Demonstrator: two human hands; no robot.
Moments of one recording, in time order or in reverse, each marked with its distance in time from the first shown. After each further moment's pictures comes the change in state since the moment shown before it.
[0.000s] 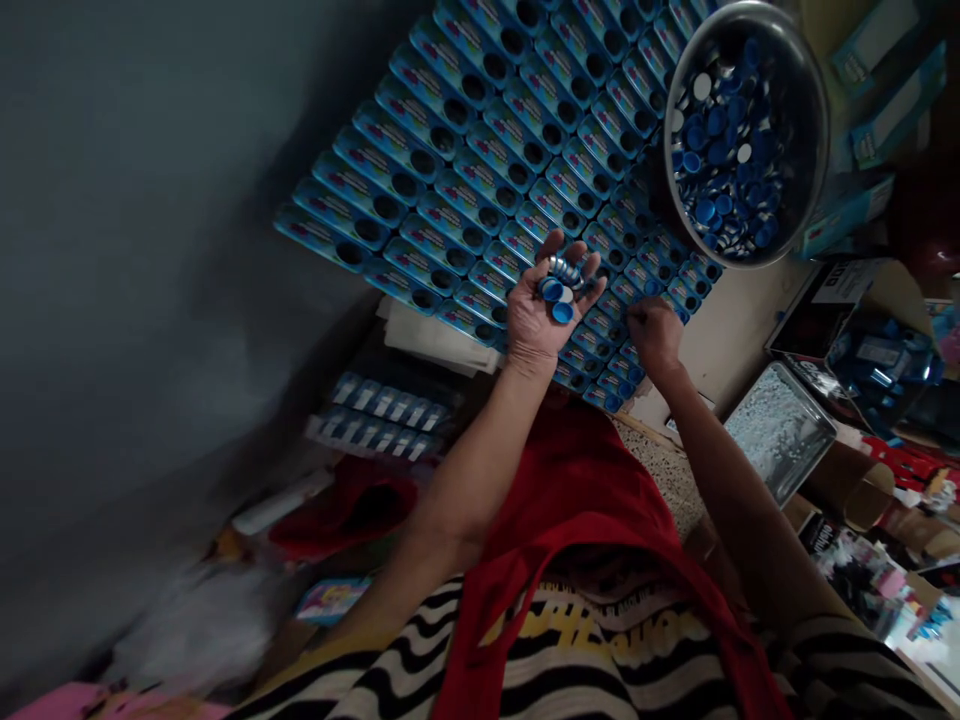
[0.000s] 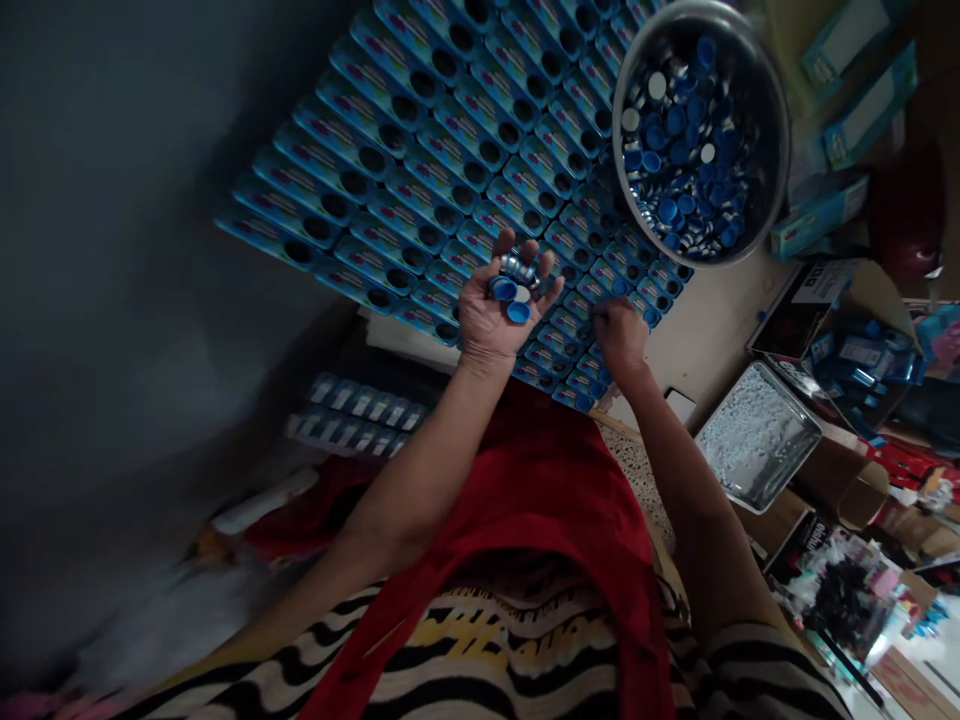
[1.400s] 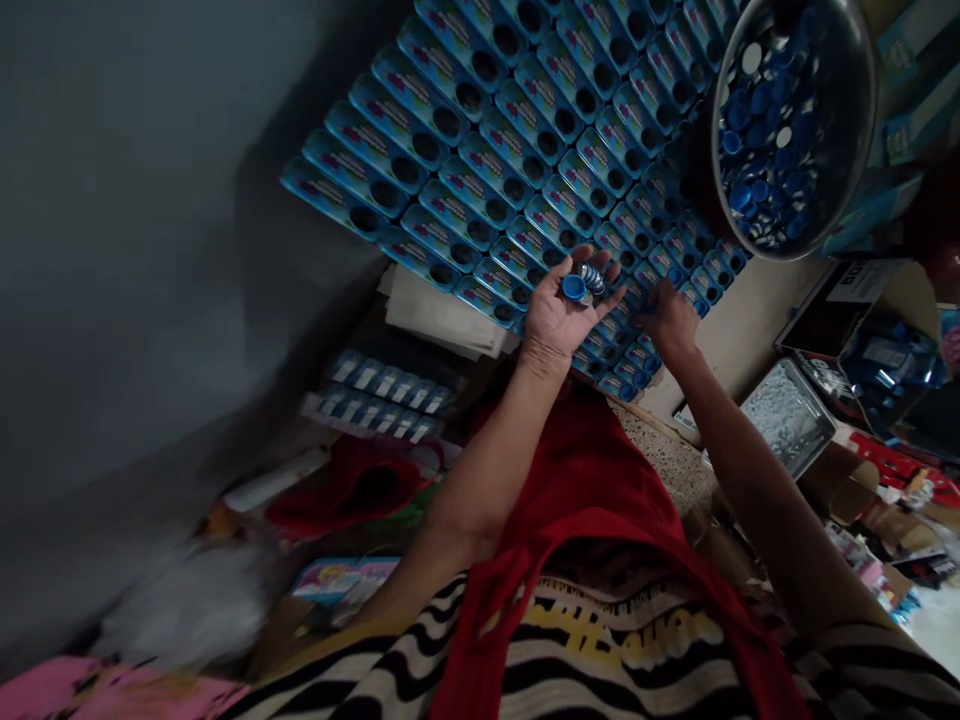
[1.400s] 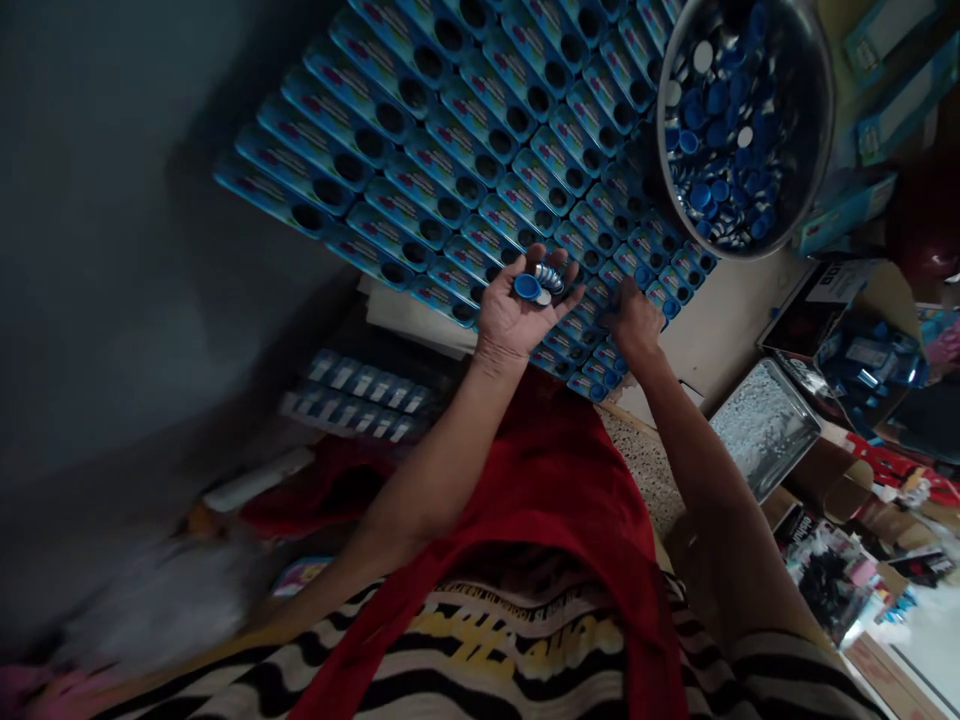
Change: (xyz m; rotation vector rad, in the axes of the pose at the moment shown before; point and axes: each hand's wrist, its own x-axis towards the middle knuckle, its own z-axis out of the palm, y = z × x) left_hand -0.007 -0.002 -0.023 0.010 0.123 -0.135; right_hand 0.004 -0.012 0.001 -0.187 -0.124 0.105
